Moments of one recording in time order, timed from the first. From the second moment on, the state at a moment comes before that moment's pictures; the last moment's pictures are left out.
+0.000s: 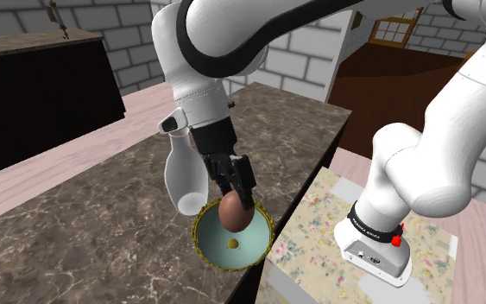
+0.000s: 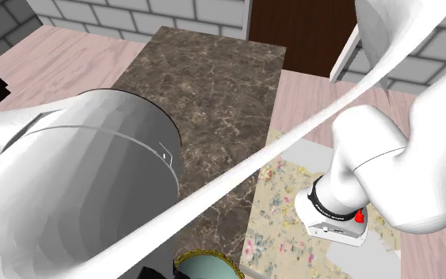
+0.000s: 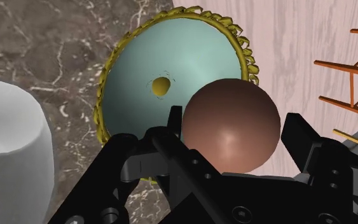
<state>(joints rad) 0.63 -0.18 0.09 -2.20 0.40 1.62 -0.78</state>
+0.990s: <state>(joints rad) 0.63 -0.17 0.09 -2.24 0.40 1.67 -0.80</state>
